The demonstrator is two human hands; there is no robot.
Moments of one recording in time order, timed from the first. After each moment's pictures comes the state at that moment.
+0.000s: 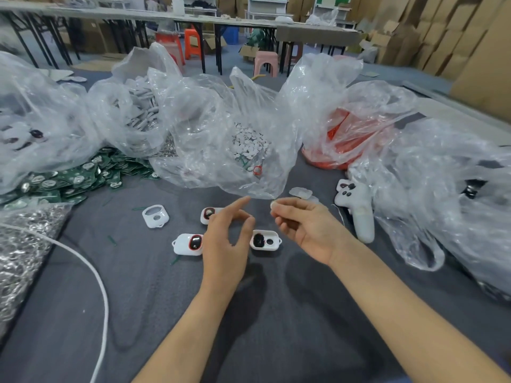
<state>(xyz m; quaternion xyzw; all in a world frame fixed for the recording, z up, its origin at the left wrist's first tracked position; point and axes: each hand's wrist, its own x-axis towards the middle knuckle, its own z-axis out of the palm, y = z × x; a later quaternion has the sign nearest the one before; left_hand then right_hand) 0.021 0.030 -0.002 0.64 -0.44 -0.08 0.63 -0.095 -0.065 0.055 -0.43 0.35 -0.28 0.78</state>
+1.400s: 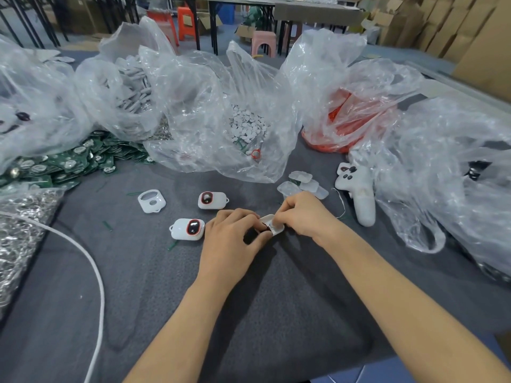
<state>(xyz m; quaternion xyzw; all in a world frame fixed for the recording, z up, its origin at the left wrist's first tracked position) 0.024 0.038 -0.007 0.73 -0.56 -0.06 0.38 -0.089 -0.077 0.034 -0.74 0.51 -0.10 0.43</state>
